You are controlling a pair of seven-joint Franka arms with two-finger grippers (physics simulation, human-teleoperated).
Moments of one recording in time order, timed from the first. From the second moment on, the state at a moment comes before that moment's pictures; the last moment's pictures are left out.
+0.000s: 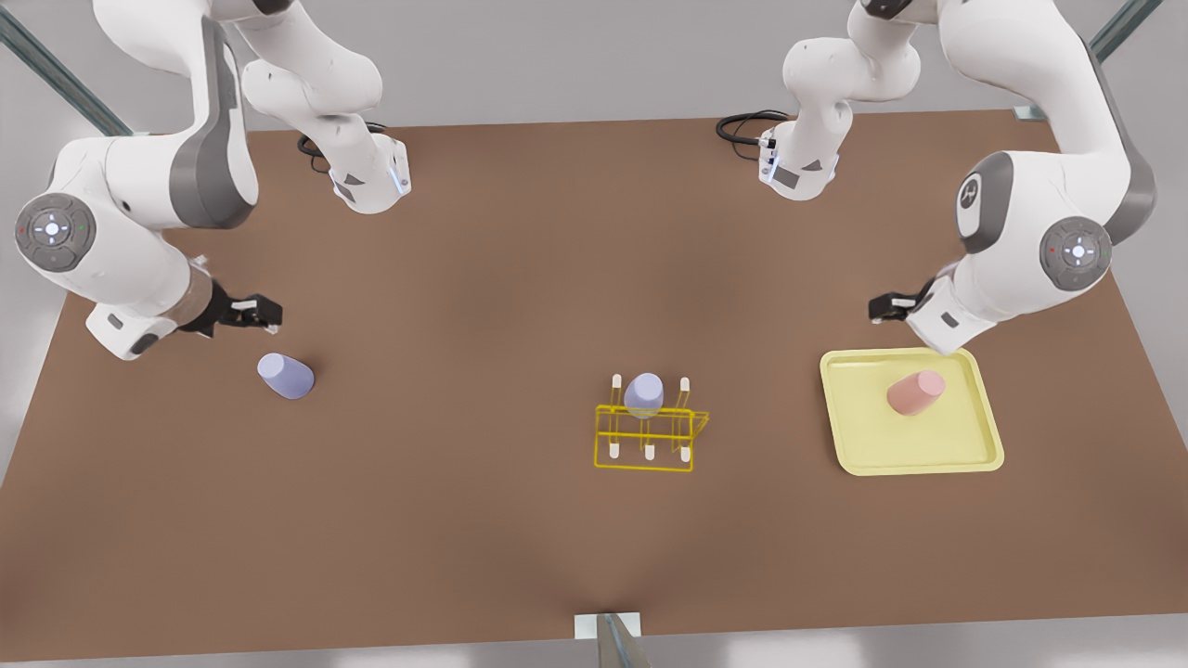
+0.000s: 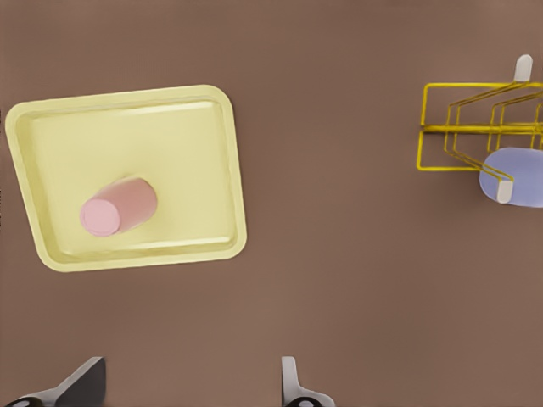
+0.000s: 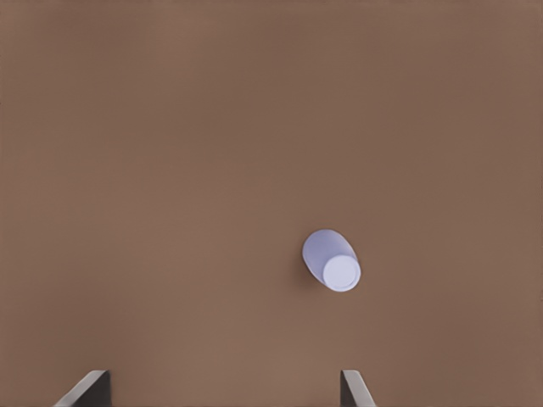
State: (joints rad) left arm -0.12 0.20 0.03 -1.50 0.00 1.49 -0.01; right arm 0.03 0.10 0.03 -1.56 -0.05 1.54 0.00
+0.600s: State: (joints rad) left arm 0.16 0.43 0.03 -1.83 0.05 2.11 0.16; right arm -0.27 0.34 0.05 -1.95 -0.05 2.13 -0.14
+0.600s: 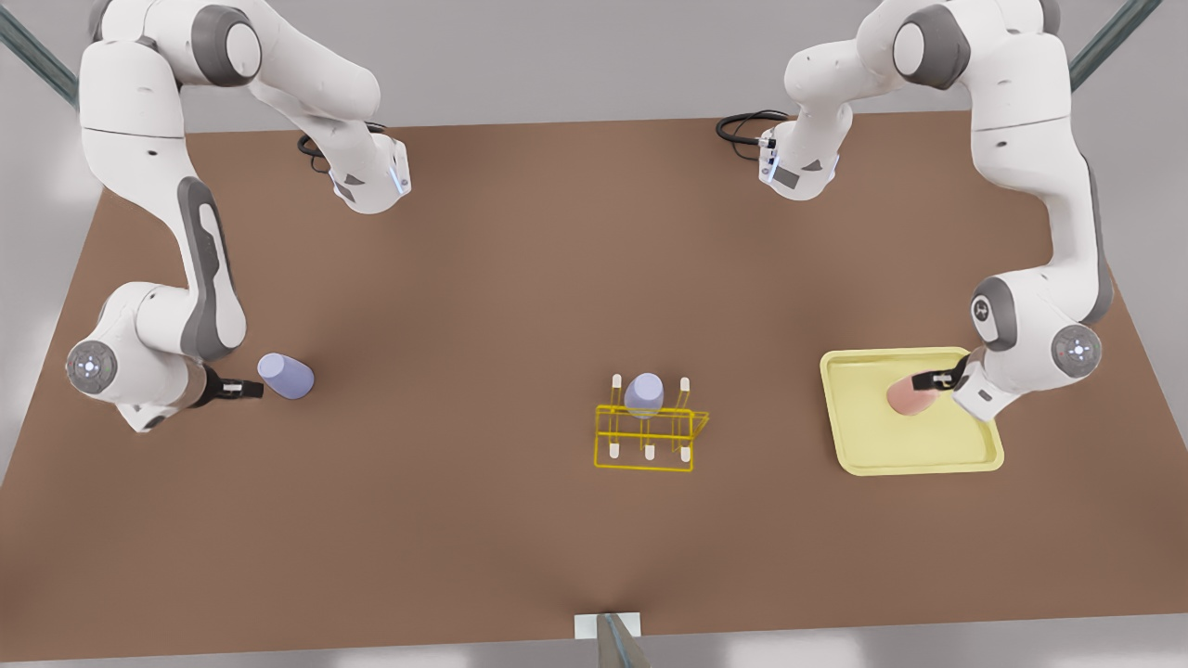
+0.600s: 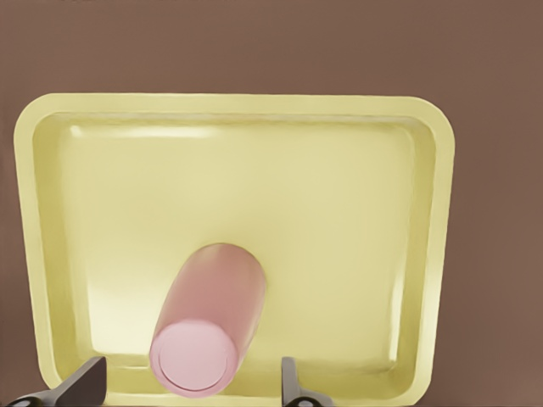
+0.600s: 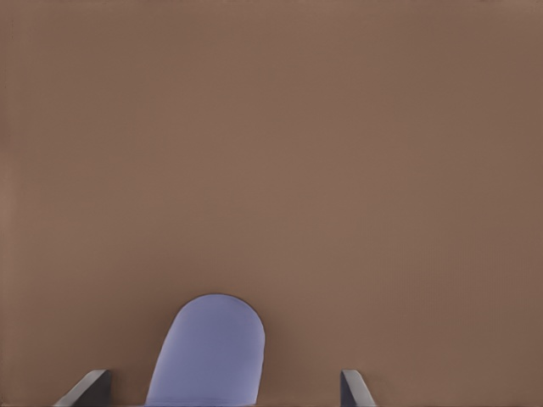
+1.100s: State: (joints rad) left arm 0.15 0.50 0.07 -1.90 0.05 2.24 0.26; right arm -0.27 0.23 0.05 -2.32 0.04 2.54 -0.25
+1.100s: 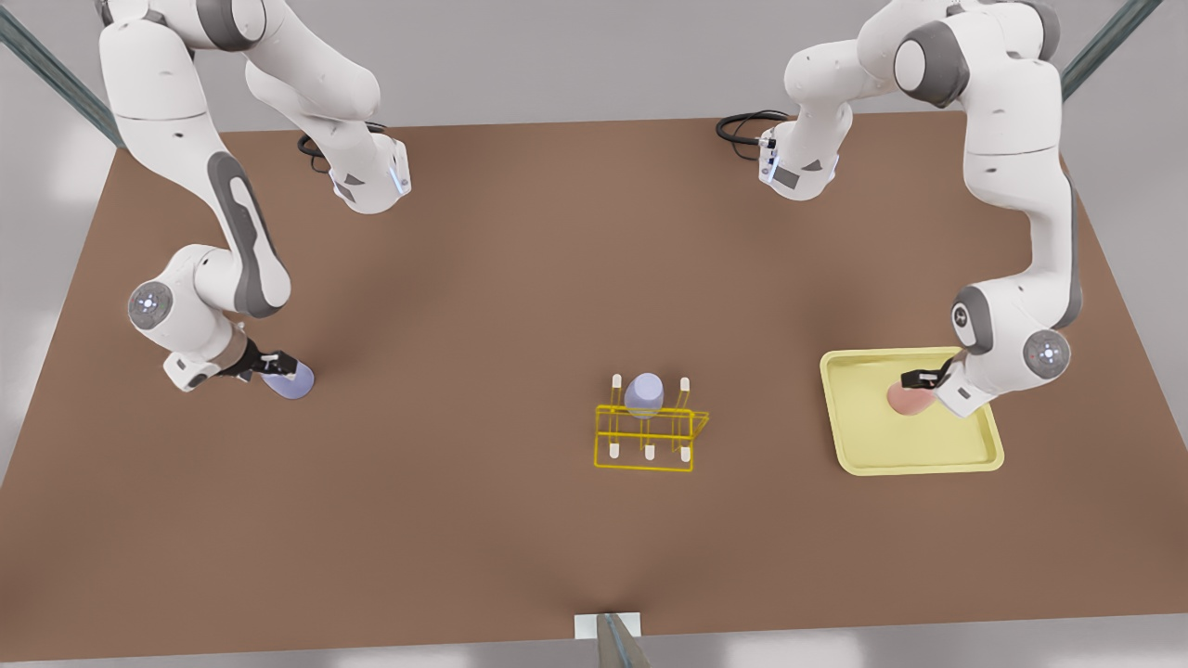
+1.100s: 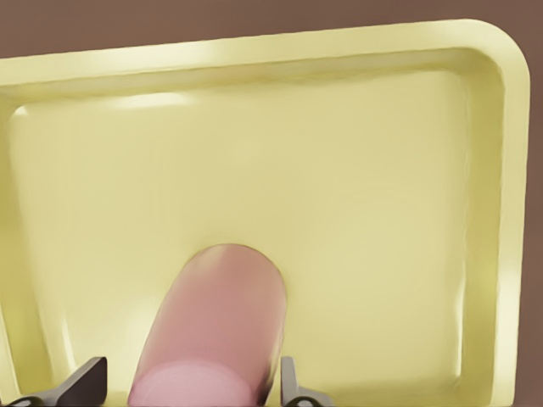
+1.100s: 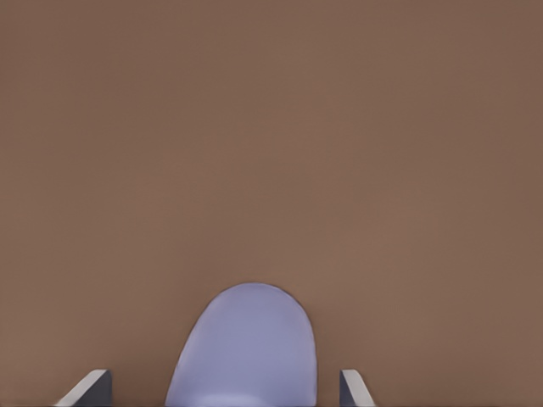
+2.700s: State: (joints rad) left arm -0.02 0.60 -0.20 -1.41 -0.08 2.04 0.11; right arm -0.26 0.27 0.12 -2.26 0.04 2.61 -0.40
